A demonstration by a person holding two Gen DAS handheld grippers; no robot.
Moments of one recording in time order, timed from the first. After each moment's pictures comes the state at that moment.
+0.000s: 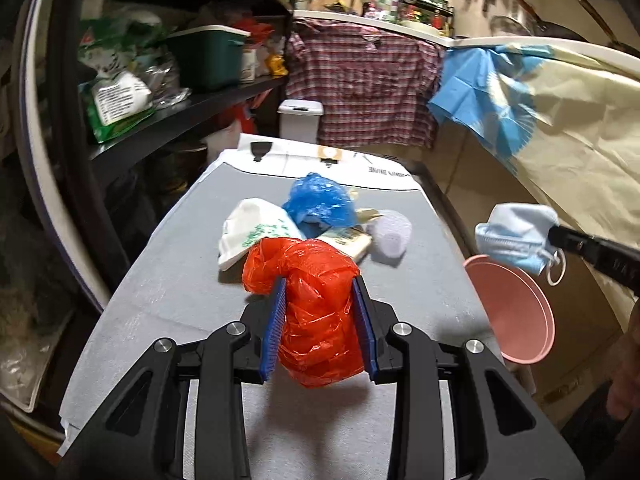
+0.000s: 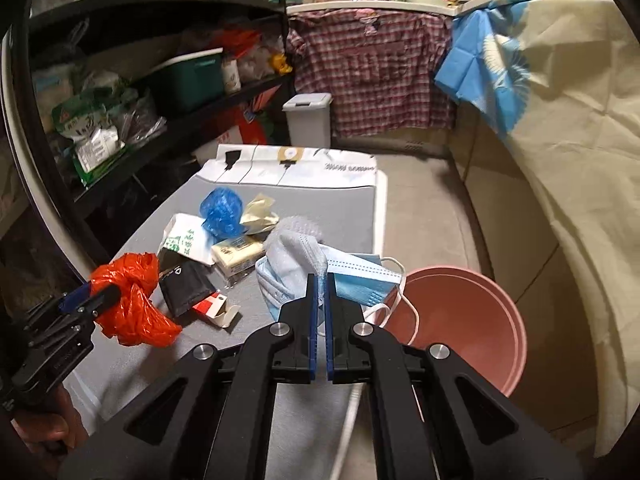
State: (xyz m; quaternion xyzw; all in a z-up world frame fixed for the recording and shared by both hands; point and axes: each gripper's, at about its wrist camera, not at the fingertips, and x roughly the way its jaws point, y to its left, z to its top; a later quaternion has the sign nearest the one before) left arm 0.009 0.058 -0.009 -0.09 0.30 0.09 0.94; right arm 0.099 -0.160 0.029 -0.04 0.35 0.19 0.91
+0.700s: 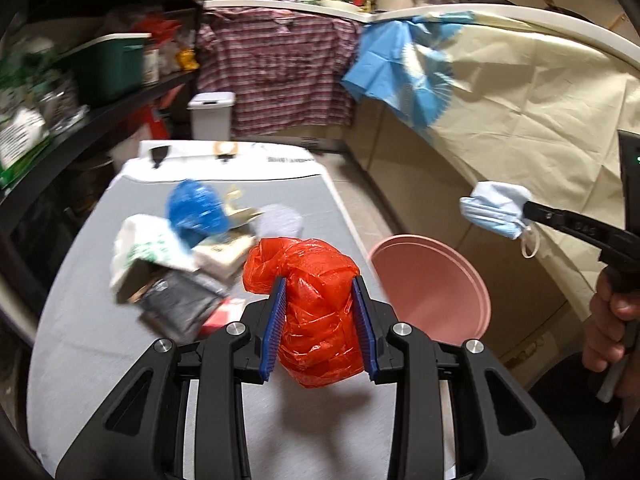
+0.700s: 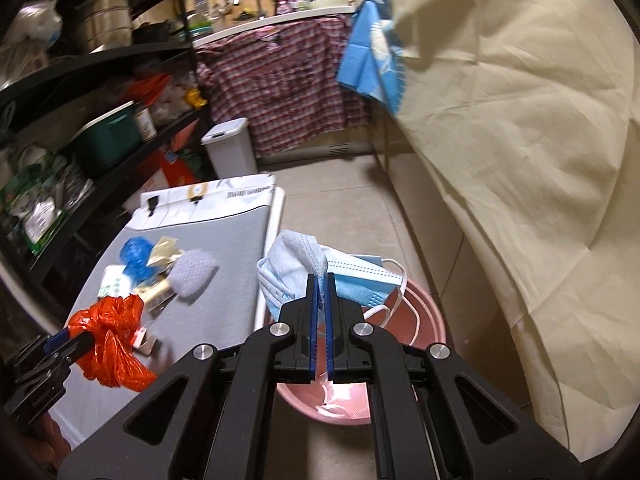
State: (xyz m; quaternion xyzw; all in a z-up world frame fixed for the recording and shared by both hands) left arm 0.046 -0.021 0.007 -0.07 0.32 -0.05 0.94; right arm 0.125 -0.279 0.037 0.03 0.35 0.08 0.93
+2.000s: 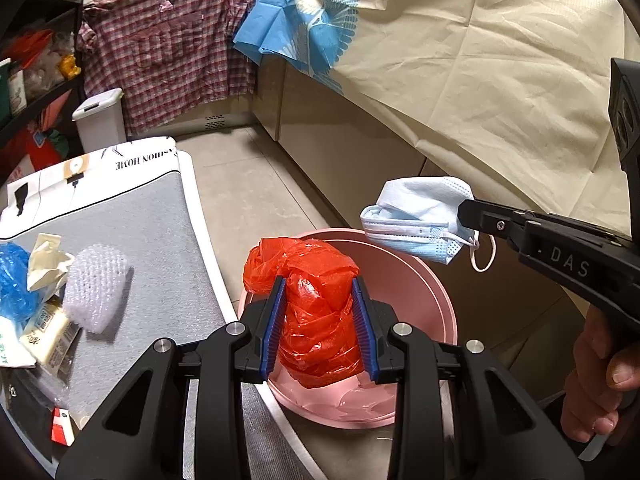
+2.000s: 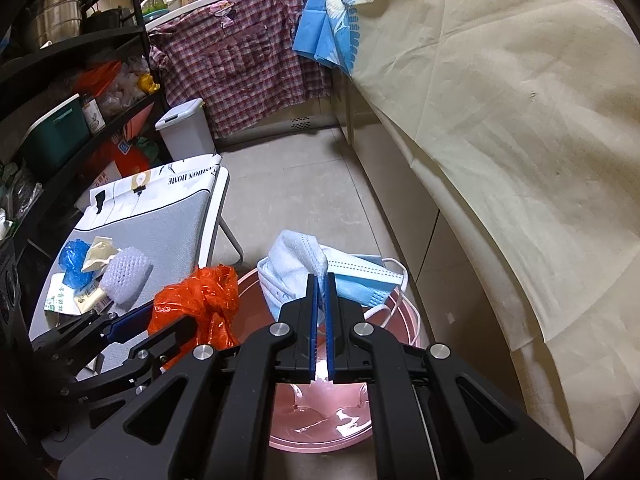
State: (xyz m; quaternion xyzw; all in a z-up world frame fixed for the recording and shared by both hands) left arm 0.177 -0.150 -0.039 -0.01 0.37 -0.18 0.91; right arm 0.183 -0.306 -0.013 0.04 0.40 0.03 0.92
